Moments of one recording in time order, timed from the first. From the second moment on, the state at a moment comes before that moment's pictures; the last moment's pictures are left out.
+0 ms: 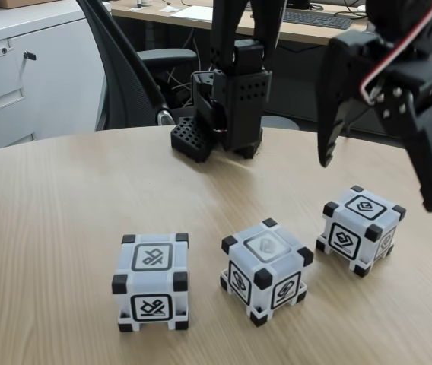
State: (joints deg) arm -21.5 88.9 93.9 100.6 -9.5
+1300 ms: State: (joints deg) arm -16.2 74.4 85.5 100.0 -11.8
